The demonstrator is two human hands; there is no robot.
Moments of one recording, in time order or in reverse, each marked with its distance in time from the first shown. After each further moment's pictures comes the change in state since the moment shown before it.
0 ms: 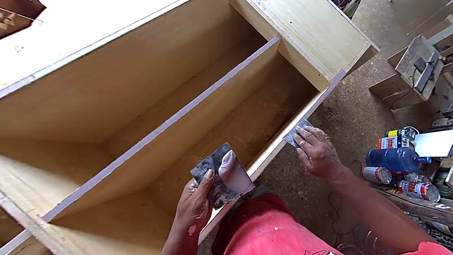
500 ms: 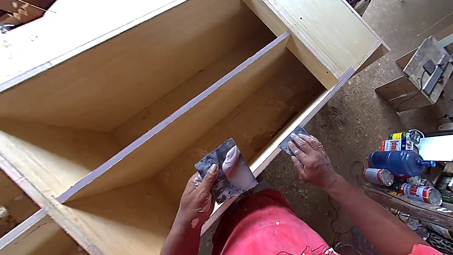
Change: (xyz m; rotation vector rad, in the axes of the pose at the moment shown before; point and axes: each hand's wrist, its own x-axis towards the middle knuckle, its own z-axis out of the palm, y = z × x) left_hand -0.010 0.002 -0.009 -0.028 0.003 -0.003; right_hand -0.018 -0.039 0.020 0.053 0.007 -0.023
